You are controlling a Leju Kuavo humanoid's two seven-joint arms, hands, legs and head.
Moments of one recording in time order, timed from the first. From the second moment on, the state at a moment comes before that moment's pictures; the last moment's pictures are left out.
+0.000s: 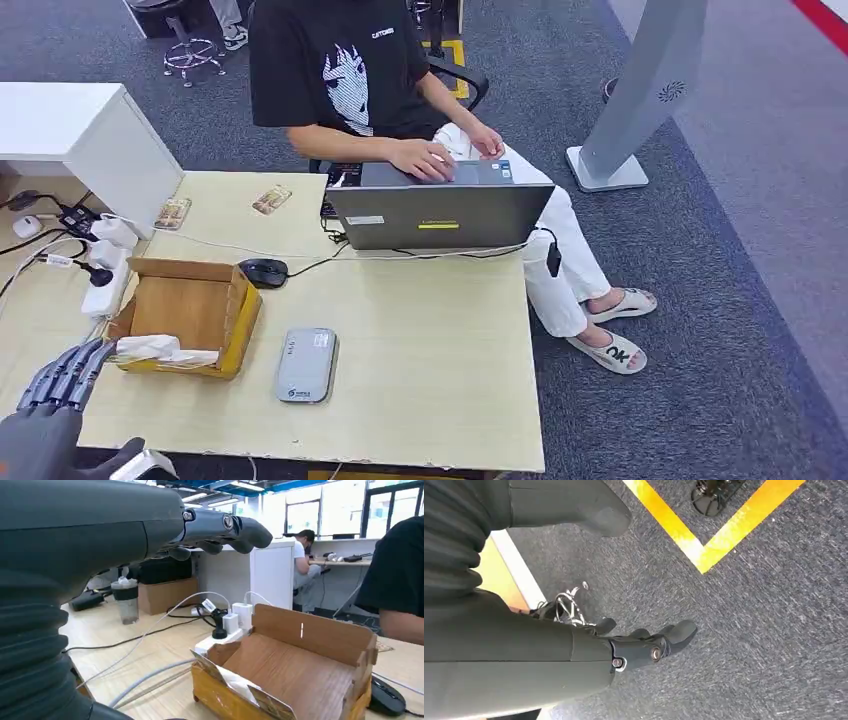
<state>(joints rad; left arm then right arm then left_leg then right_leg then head) 0.64 0.36 0.03 -2.20 -1.03 0.17 0.11 0.00 0.14 -0.60 -0.22 0.15 -0.49 -0.02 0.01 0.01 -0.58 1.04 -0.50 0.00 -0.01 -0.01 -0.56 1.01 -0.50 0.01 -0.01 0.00</state>
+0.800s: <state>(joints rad) 0.45 0.14 0.35 -1.90 -1.16 -0.06 -0.03 -0.01 0.14 -0.63 -0.22 0.29 -0.47 0.01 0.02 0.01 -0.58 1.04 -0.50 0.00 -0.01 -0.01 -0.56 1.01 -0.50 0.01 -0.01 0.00</state>
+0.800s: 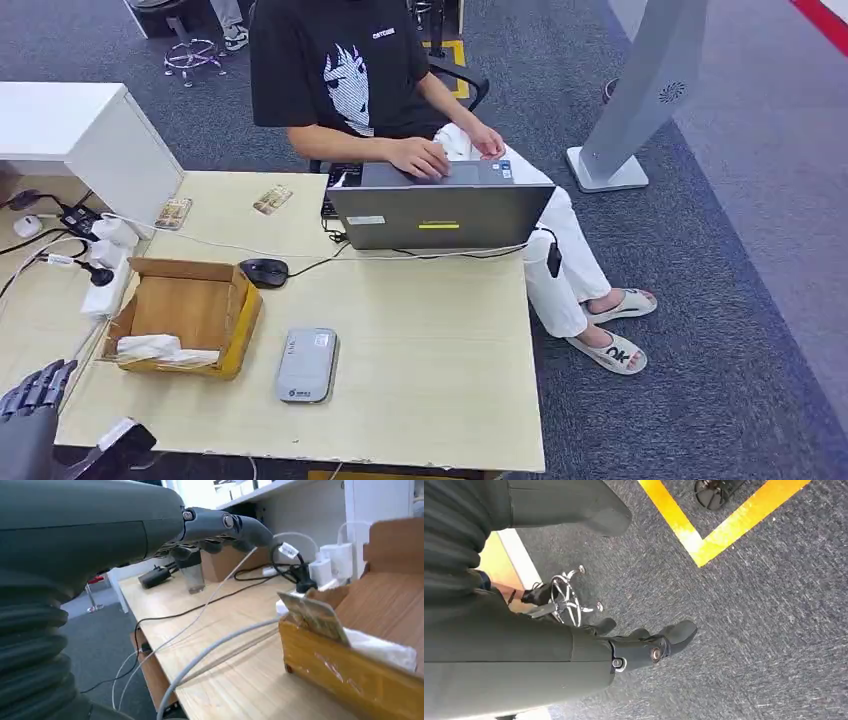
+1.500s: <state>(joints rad) 0.35 0.14 0.28 -1.78 -1.16 0.03 -0.03 -0.01 0.14 -0.66 -0.23 0.35 -0.46 0.01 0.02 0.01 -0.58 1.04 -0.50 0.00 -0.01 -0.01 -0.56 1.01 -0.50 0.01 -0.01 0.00</state>
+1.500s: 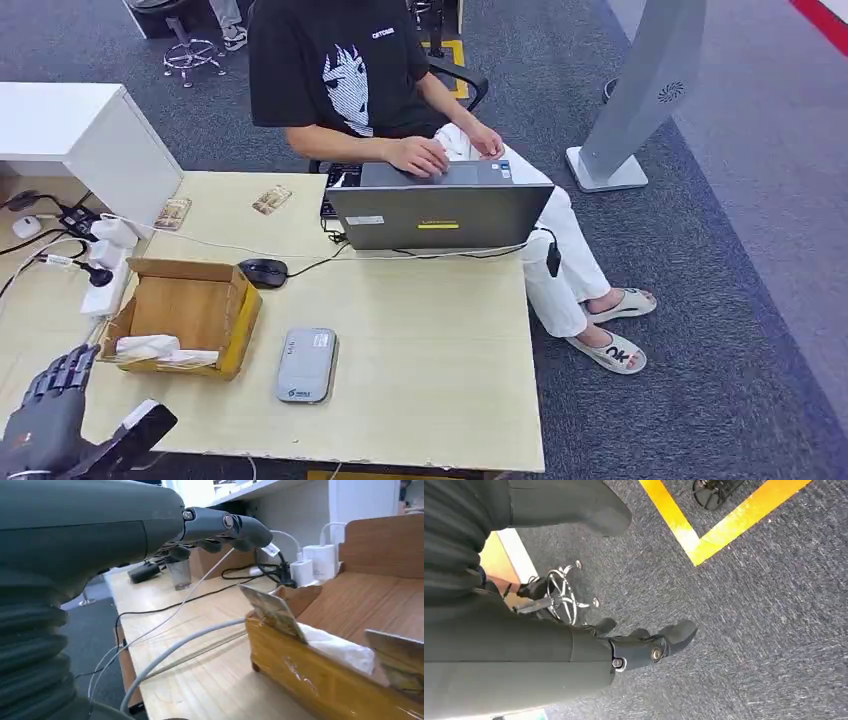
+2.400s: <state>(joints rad) 0.33 0.21 0.13 -1.78 -1.15 0.09 0.00 -0.01 0.14 -0.69 -0.23 0.39 -0.46 0.01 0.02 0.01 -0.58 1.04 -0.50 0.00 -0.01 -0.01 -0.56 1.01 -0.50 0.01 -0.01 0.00</state>
